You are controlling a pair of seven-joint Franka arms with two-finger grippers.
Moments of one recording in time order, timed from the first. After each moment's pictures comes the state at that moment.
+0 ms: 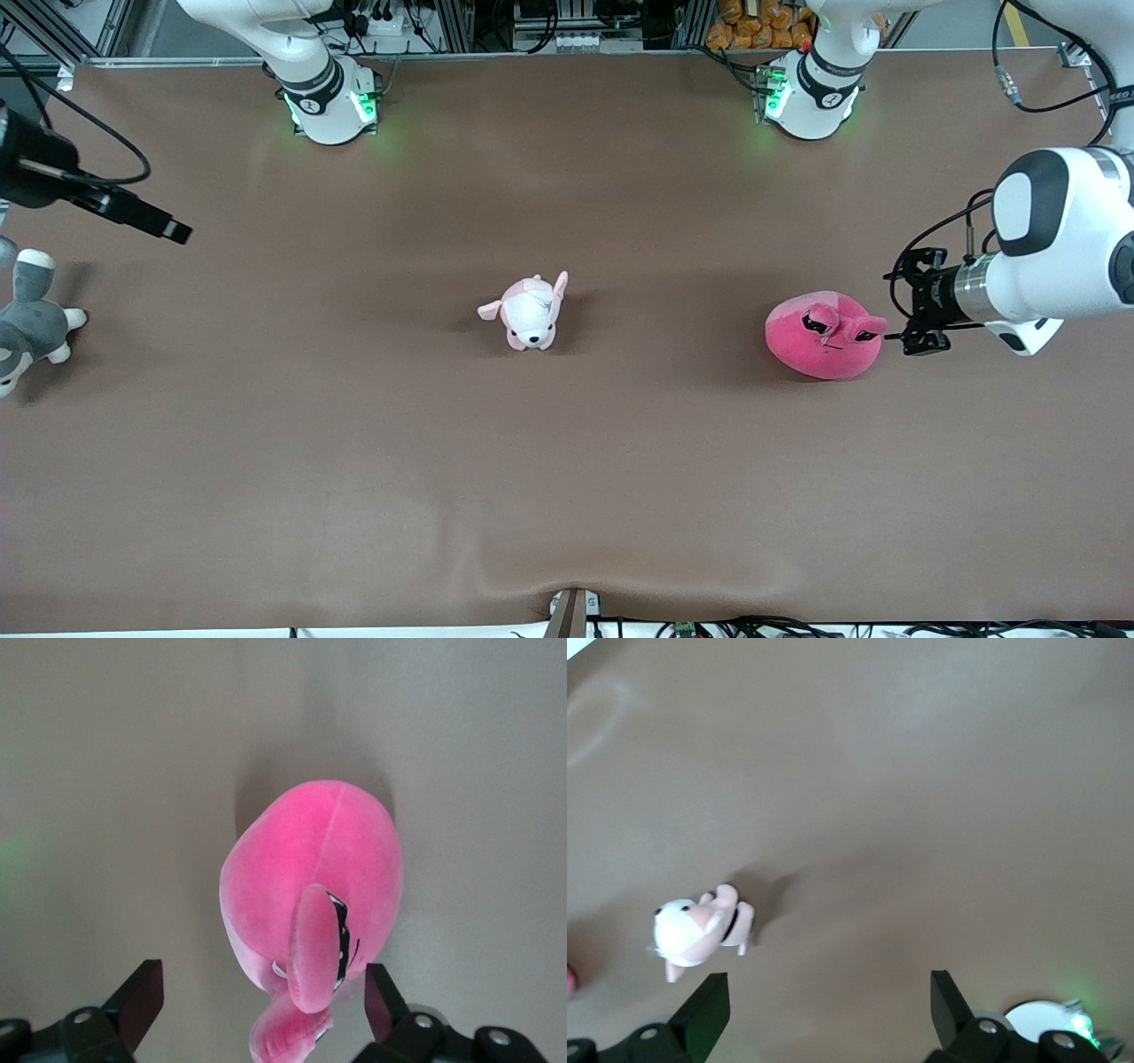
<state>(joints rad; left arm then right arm) 0.06 0.24 -0.08 -1.84 -0.12 1.82 -1.53 0.14 0.05 -0.10 -1.45 0.23 1.41 0.55</state>
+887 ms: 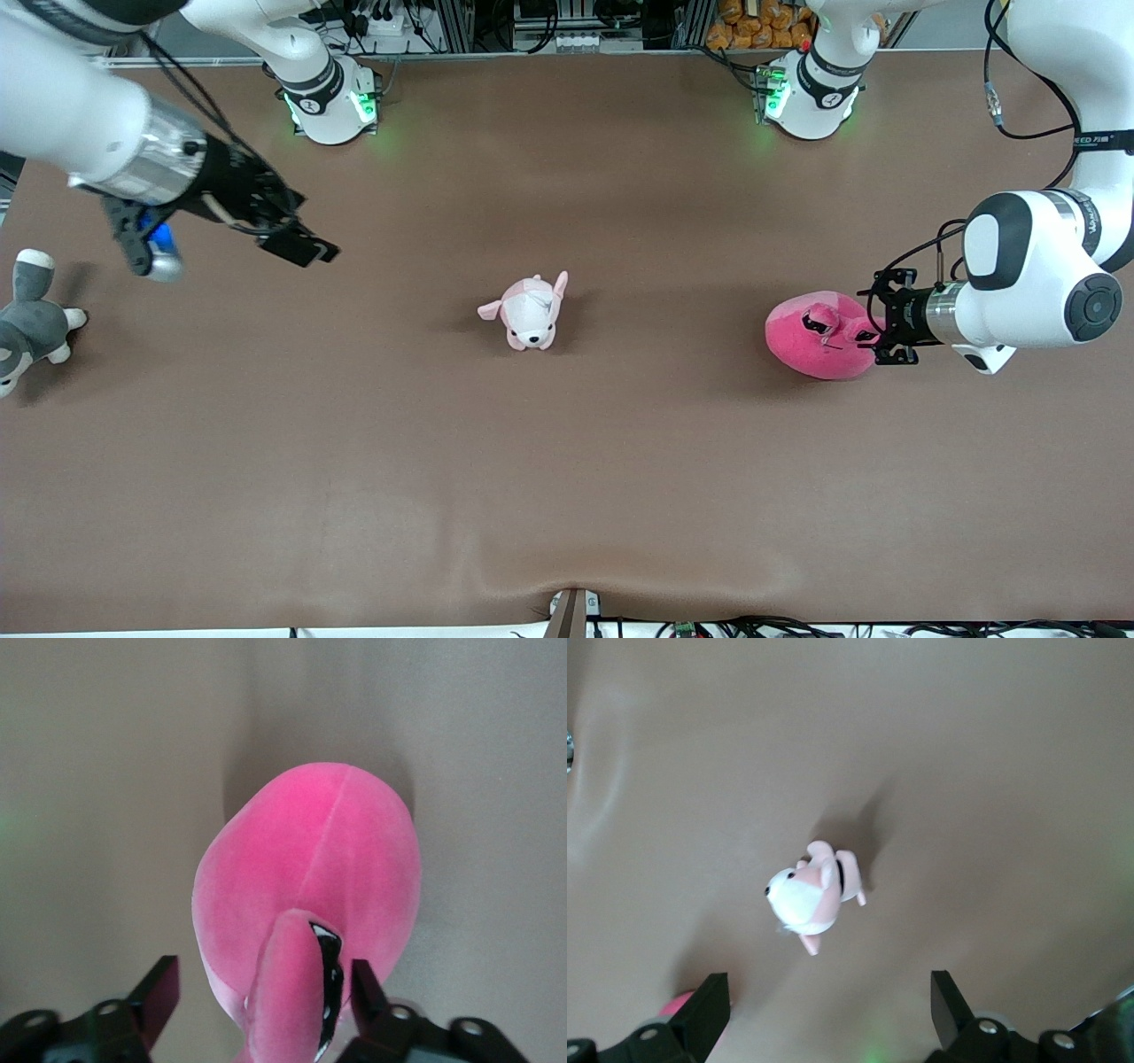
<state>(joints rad) 0.06 0.33 -0.08 -1.84 -0.16 1.86 -1.54 0.39 0.12 -0.10 -1.45 0.36 1.56 1.29</state>
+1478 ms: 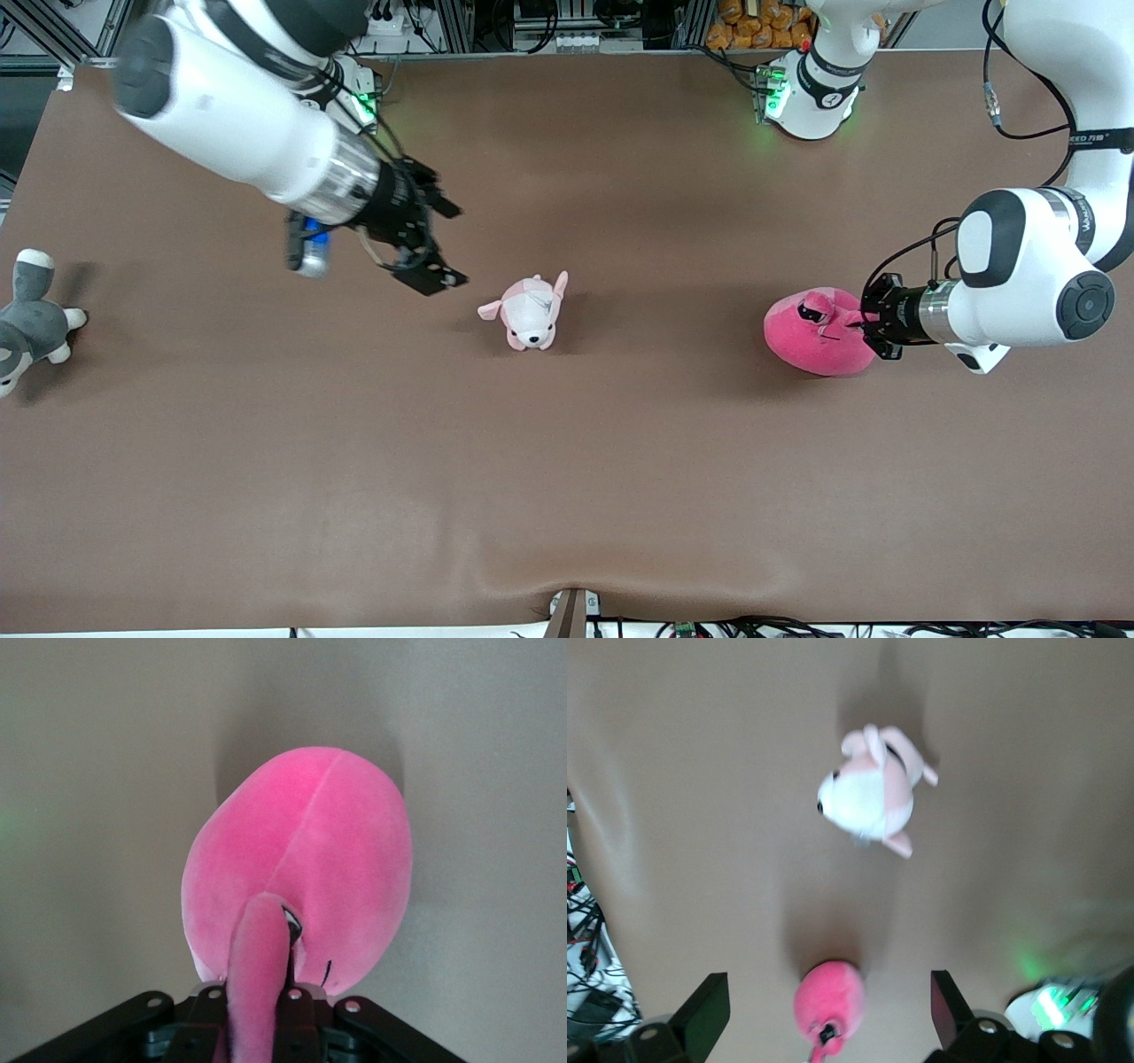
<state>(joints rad) 0.06 0.32 -0.11 -1.84 -0.16 1.85 -1.54 0.58 0.25 -0.10 -1.45 0.50 1.86 1.90</state>
